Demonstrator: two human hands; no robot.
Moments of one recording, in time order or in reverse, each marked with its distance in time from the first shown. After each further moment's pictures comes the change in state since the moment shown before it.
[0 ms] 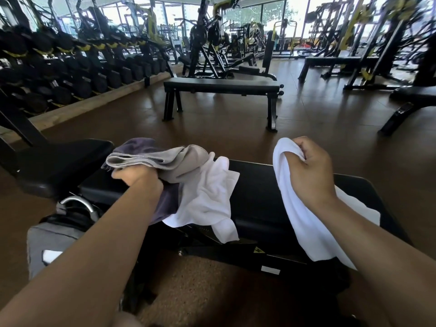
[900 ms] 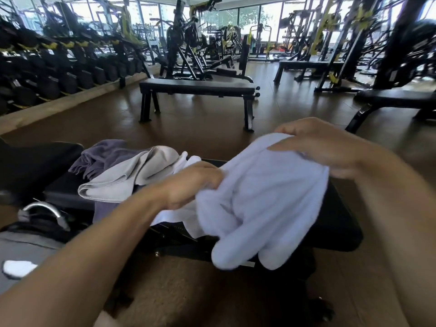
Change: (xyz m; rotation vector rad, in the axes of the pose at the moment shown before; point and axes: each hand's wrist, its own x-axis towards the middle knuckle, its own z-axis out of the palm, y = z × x) left_hand -0.186 0.032 -0.042 0.554 -1.561 0.173; right_hand 0.028 -0.076 -0.112 0.089 -0.746 0.249
